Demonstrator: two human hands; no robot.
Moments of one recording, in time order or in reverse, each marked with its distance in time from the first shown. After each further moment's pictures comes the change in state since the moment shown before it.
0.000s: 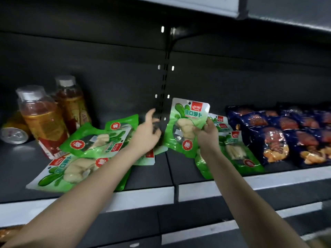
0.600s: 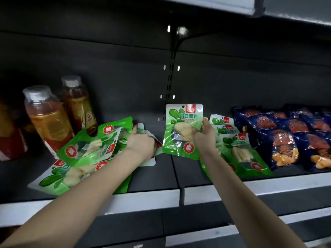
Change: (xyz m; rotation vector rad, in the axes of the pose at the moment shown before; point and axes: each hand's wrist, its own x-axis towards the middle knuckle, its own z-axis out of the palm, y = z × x) left_hand -0.003 -0.023 -0.003 1.112 -0.328 0.023; right_hand 0.008 0.012 0.018 -0.209 -0.047 -0.039
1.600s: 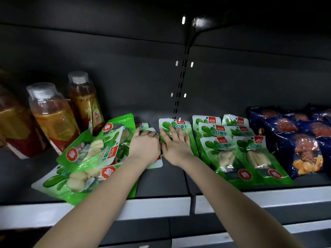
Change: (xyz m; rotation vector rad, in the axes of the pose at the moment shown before) left_hand -0.003 -0.008 0.014 -0.193 0.139 -0.074; right_hand 0.000 0.027 0.089 -1.108 -0.579 -0.244
